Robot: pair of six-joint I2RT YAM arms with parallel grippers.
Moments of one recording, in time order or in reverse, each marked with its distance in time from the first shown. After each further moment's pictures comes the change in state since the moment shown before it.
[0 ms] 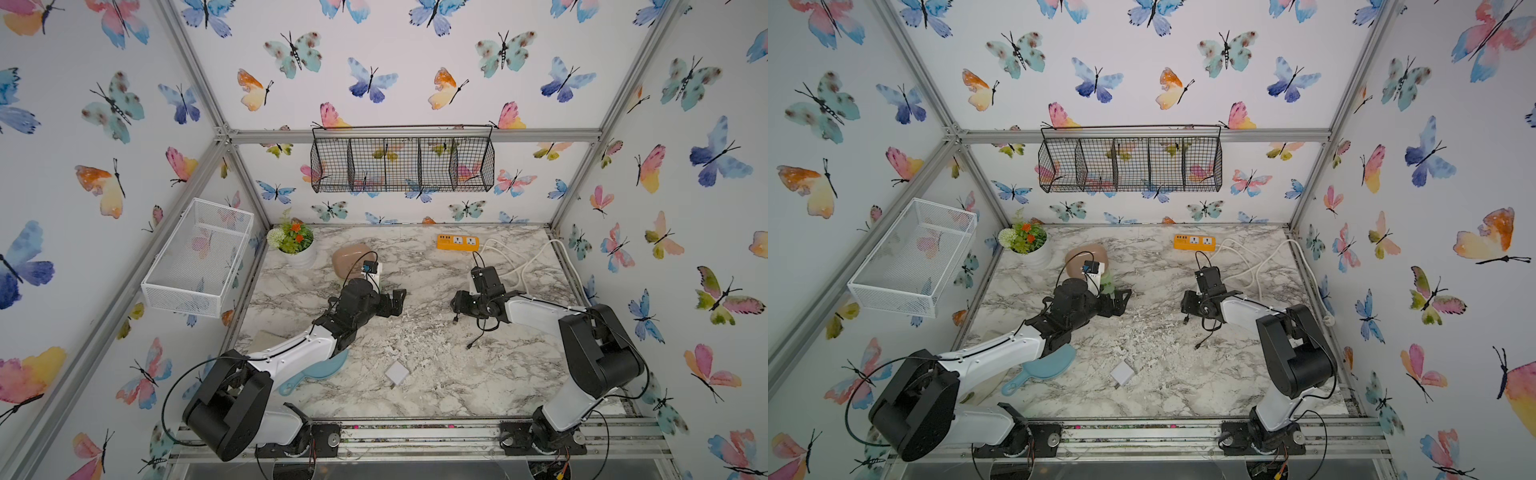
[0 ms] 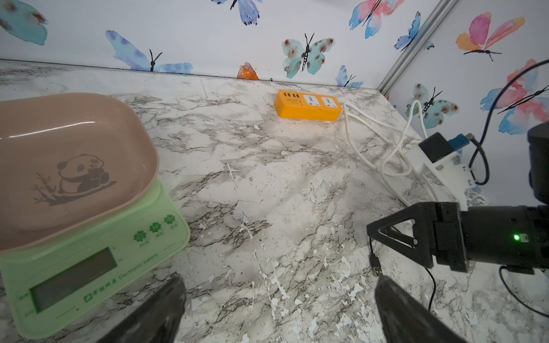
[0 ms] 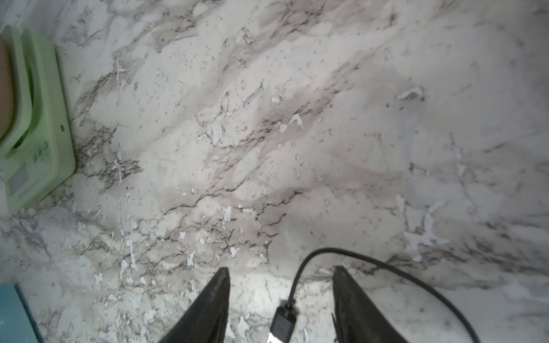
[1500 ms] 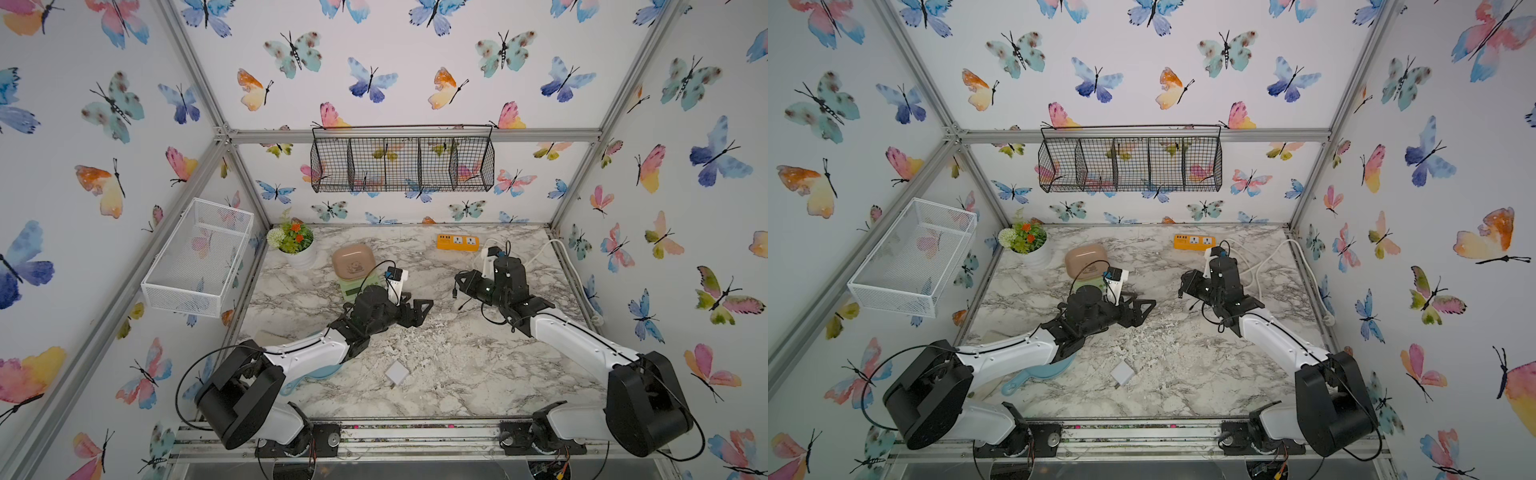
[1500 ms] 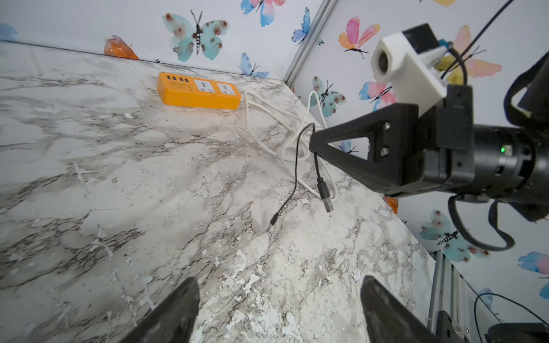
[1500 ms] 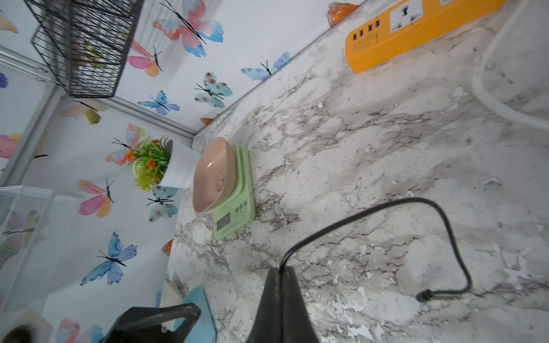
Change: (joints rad) left arm -0.146 0.072 0.003 0.213 0.225 -0.119; right arm 0.006 -0.369 -0.089 0.236 -0.142 0.270
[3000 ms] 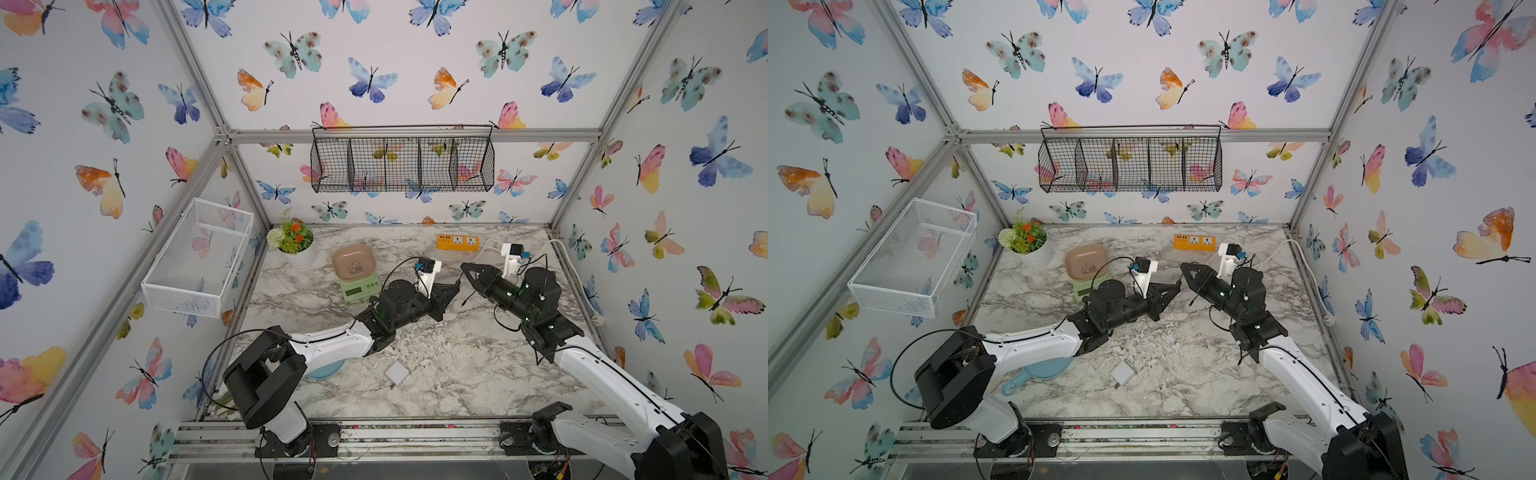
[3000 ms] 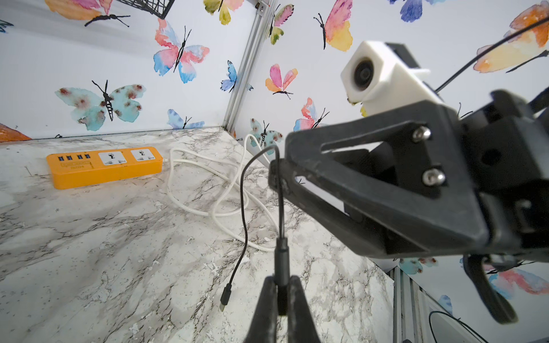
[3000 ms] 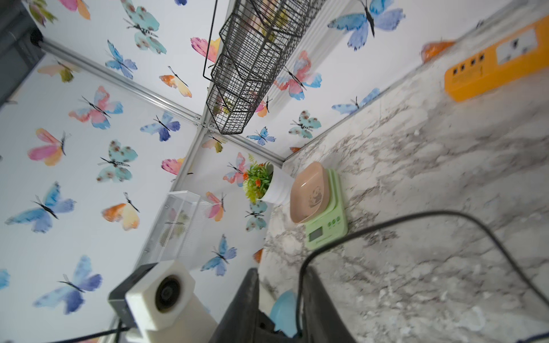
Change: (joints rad) left arm -0.133 0.140 0.209 0.134 -0.049 0.035; right arm 0.000 -0.278 -0.093 0.138 -0.086 0.187
